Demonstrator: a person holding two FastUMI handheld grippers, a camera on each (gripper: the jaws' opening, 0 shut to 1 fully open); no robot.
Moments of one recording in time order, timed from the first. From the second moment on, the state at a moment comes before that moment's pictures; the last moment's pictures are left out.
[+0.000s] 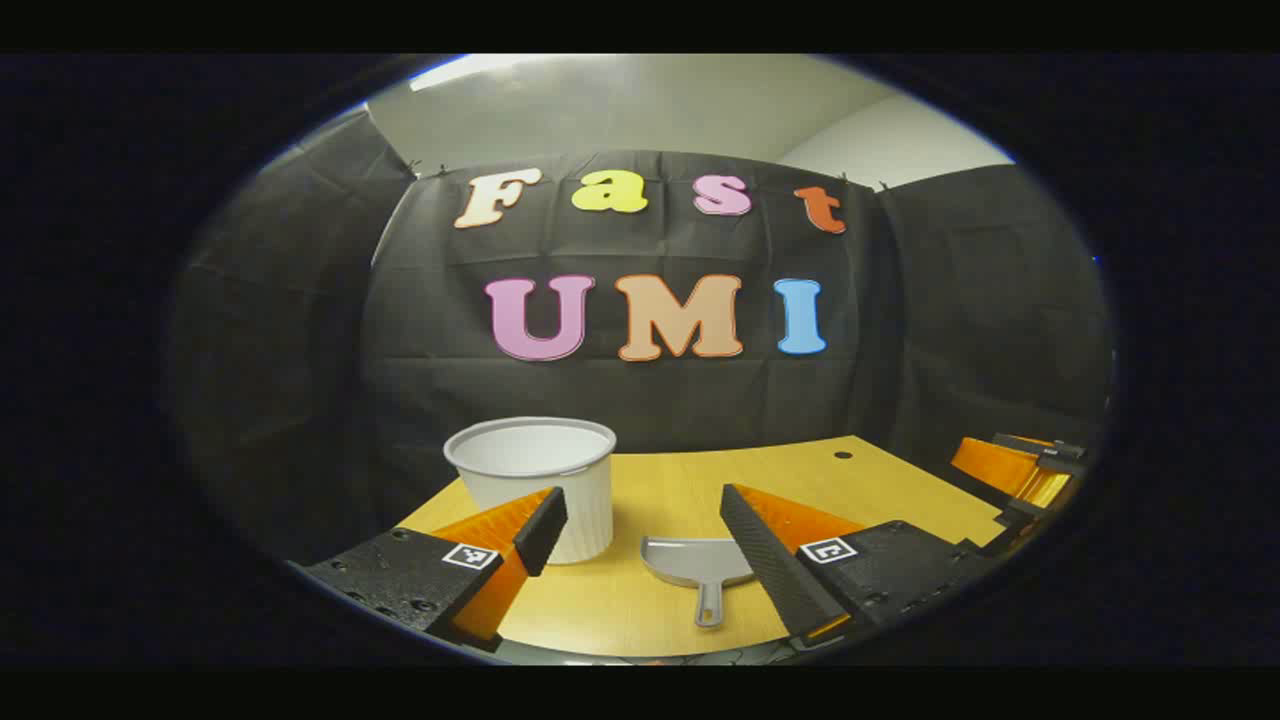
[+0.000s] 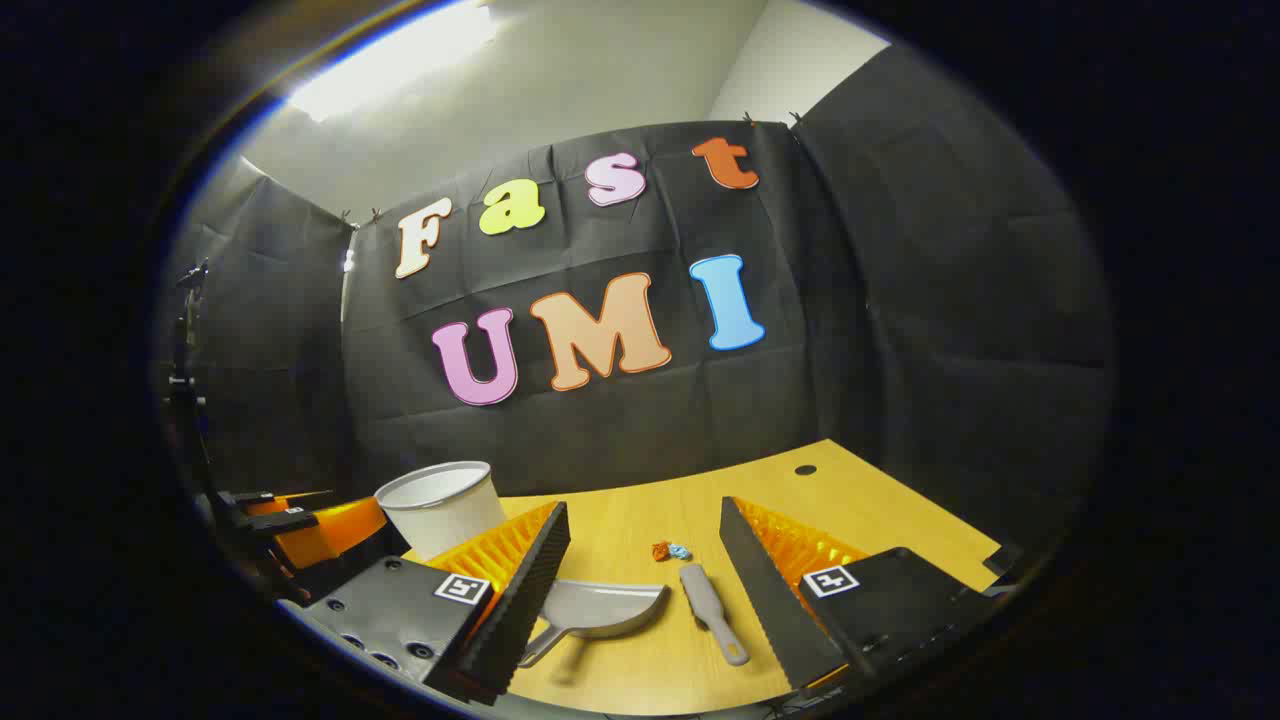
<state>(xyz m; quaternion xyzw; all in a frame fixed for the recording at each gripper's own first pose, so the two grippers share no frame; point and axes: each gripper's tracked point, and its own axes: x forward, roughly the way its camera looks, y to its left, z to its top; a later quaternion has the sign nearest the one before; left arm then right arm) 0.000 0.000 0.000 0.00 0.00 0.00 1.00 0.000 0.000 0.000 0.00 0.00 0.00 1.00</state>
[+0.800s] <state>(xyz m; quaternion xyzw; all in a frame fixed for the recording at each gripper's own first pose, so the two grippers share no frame) -0.001 -0.008 -0.033 0.00 0.05 -0.01 1.00 0.009 -0.007 -0.021 0.02 0.04 0.00 1.00</state>
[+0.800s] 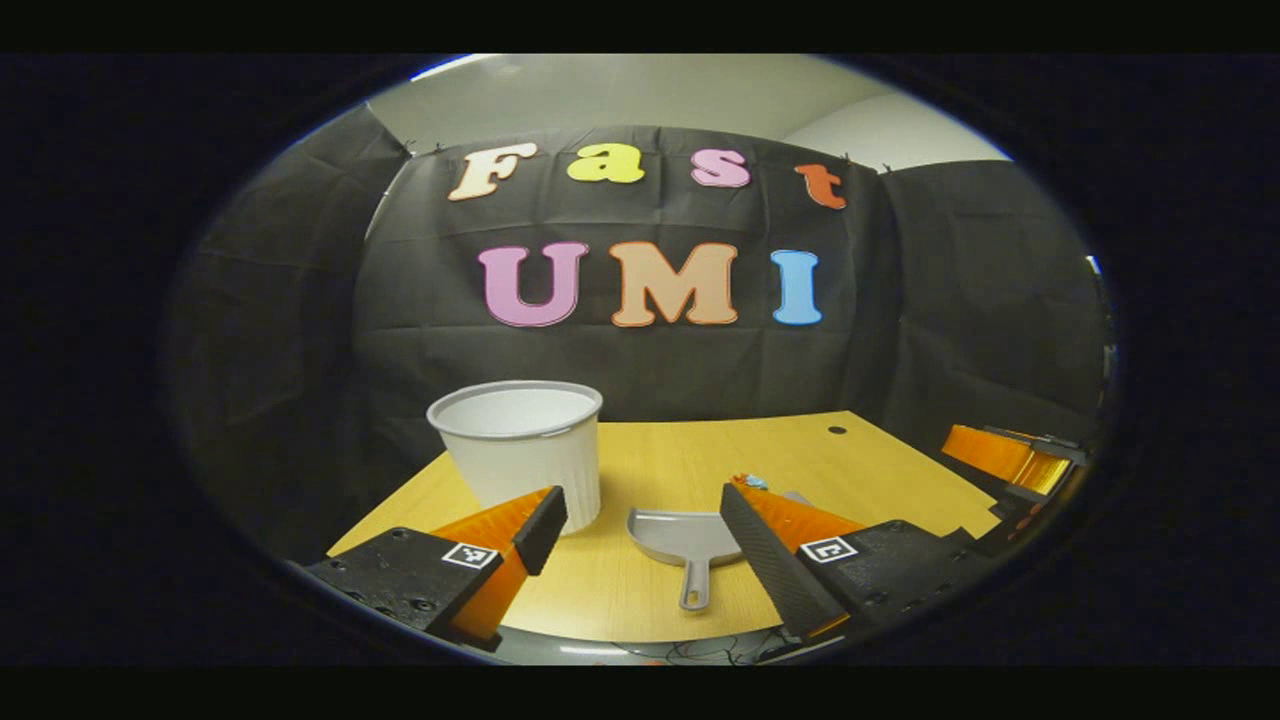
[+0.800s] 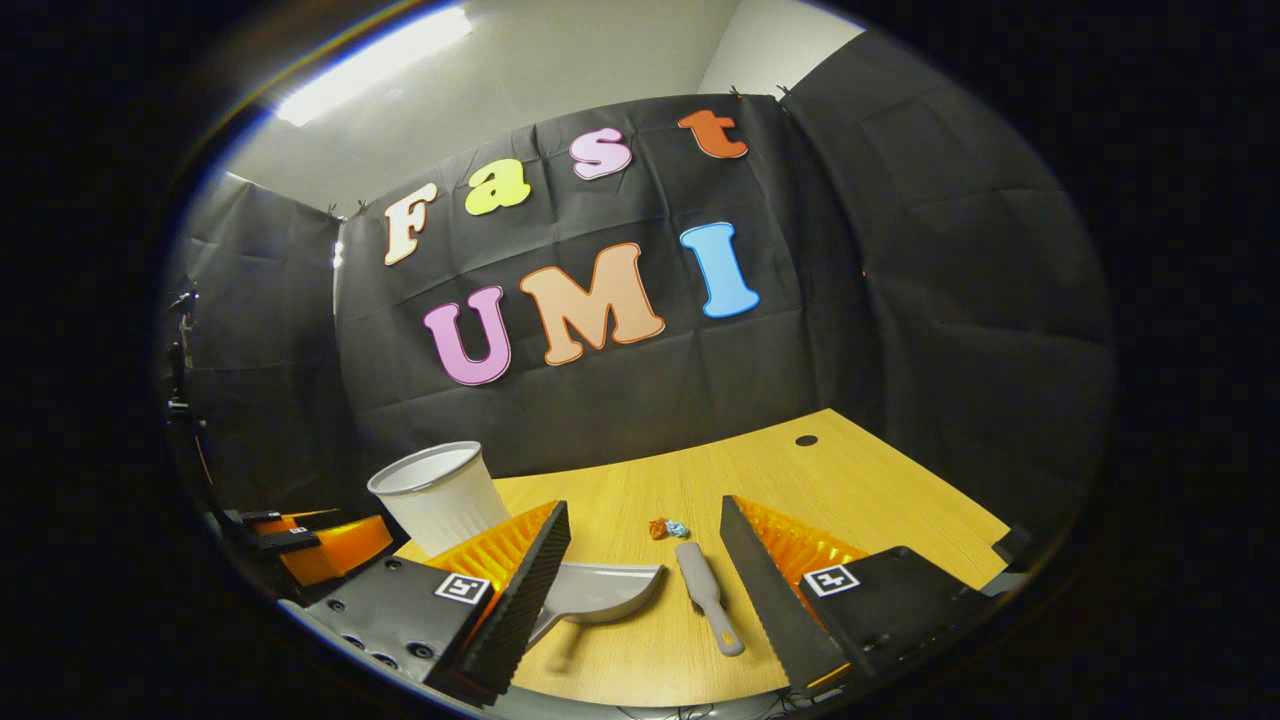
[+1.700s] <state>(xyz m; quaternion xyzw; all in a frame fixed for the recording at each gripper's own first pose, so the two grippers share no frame) -0.008 -0.004 -0.058 -0.03 0.09 -0.04 1.00 -0.012 0.009 -0.040 0.00 0.08 -0.01 1.00</state>
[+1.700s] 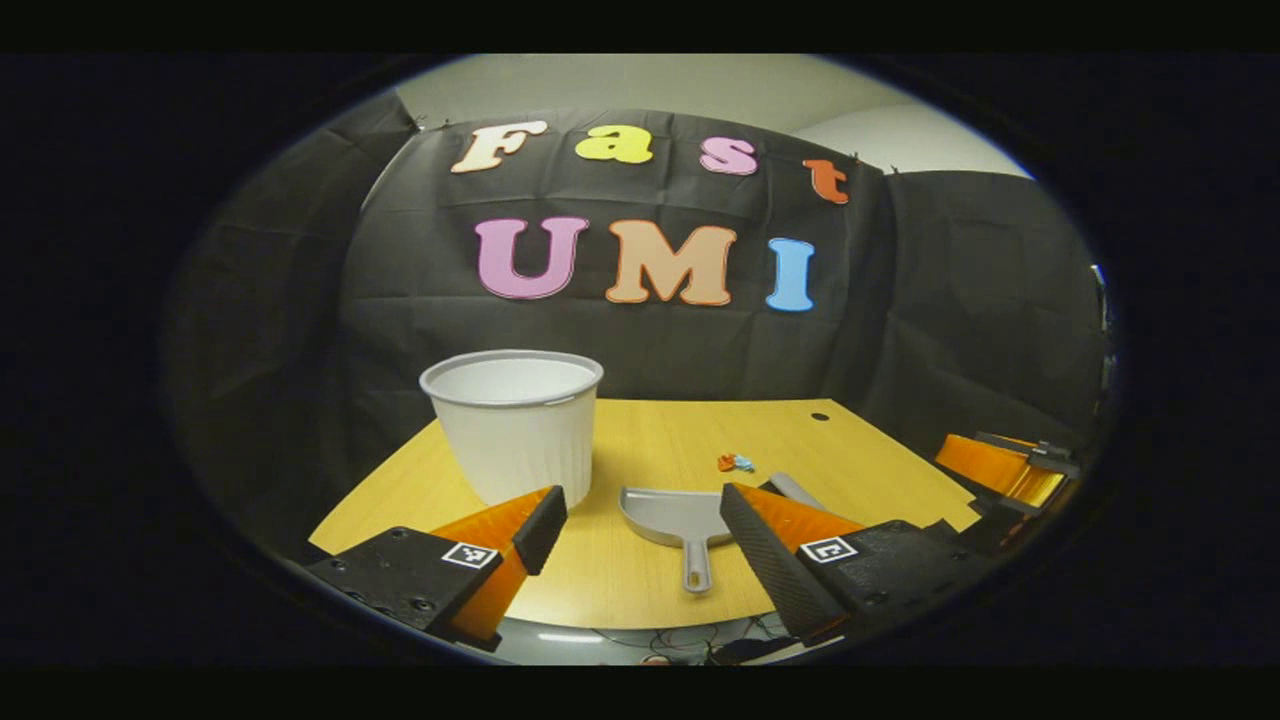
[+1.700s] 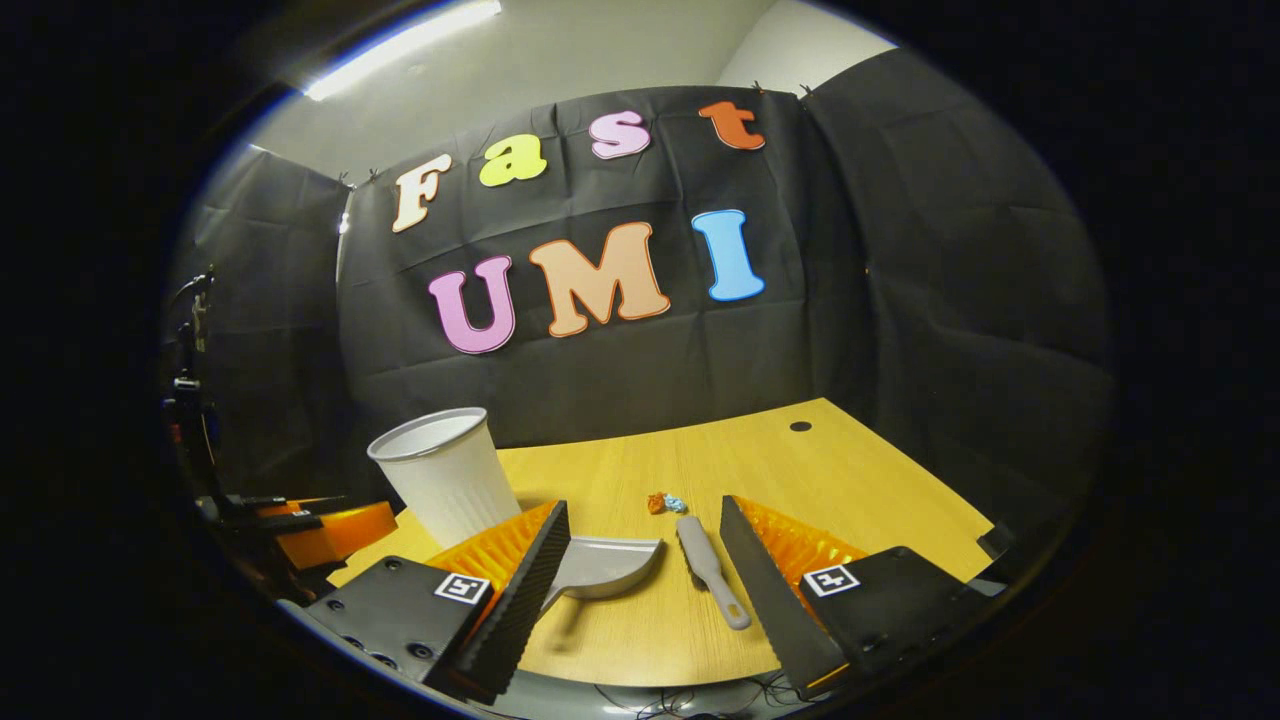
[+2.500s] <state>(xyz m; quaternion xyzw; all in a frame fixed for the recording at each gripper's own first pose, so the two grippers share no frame) 0.056 -0.075 -0.163 -0.05 0.27 -0.07 0.96 0.060 -0.059 -0.123 -0.01 0.27 0.01 0.96</state>
